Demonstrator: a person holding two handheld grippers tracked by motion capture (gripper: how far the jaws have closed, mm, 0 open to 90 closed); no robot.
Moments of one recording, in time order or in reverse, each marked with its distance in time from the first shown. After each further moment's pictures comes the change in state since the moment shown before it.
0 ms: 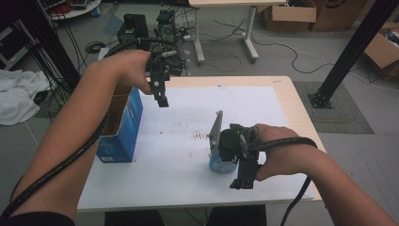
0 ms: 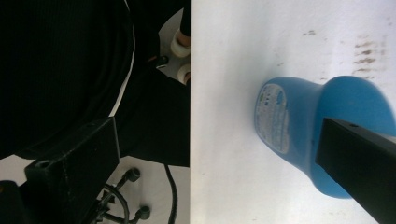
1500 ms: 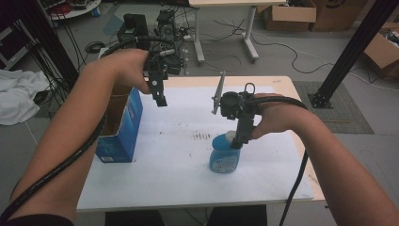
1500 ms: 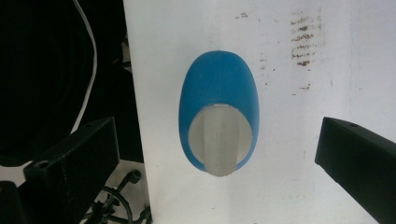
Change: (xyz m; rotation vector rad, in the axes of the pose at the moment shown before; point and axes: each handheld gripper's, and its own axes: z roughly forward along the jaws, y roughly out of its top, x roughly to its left) left arm -0.001 -0.004 -0.002 0.001 0.004 -0.020; right arm -0.094 -0.015 -0.005 0.011 0.037 0.128
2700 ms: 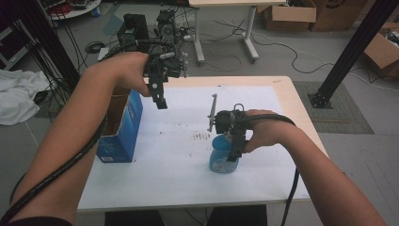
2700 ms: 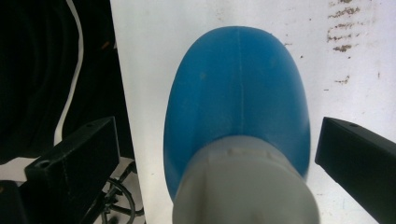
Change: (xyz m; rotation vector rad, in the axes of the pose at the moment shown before) left arm -0.003 0.000 0.005 0.002 -0.002 0.004; right arm -0.003 -0.001 0.059 0.073 0.023 -0.007
